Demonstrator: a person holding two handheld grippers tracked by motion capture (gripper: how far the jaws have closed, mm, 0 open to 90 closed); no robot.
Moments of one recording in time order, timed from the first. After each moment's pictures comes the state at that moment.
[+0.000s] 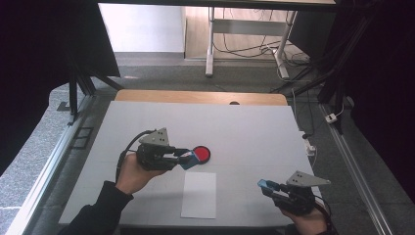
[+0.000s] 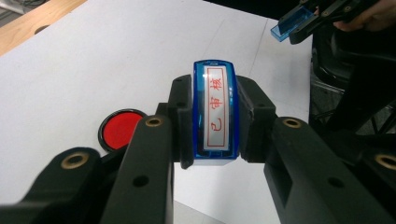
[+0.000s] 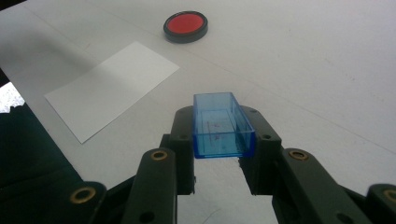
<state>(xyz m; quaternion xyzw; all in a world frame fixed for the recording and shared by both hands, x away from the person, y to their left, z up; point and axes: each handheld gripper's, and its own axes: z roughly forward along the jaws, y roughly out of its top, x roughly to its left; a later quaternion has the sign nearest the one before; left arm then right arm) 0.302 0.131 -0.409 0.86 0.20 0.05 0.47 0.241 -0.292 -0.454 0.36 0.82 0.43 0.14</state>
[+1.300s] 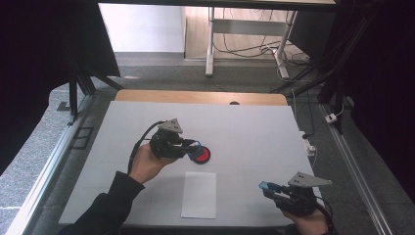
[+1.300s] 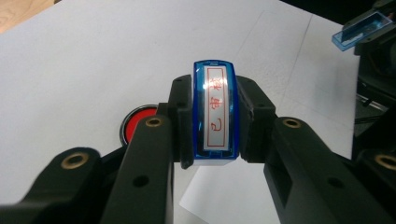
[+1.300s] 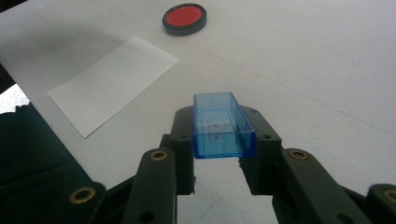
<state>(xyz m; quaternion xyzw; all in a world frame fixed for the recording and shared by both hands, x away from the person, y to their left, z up) 0.348 0.107 -0.421 0.86 0.26 0.05 0.43 0.240 -0.295 -0.456 0.37 0.82 0.42 0.12</state>
